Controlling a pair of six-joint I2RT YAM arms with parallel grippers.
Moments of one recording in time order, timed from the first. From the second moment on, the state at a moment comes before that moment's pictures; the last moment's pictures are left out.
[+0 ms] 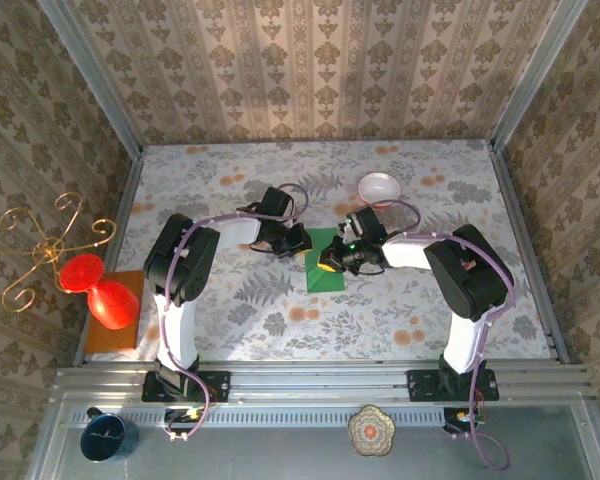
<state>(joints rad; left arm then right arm) -0.56 2.02 1.23 -0.29 0.50 -0.72 0.47 1.86 0.93 0.01 -0.58 0.94</state>
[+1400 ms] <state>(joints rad) -0.56 2.02 1.23 -0.29 0.50 -0.73 0.48 1.91 1.01 -0.10 -0.59 0.83</state>
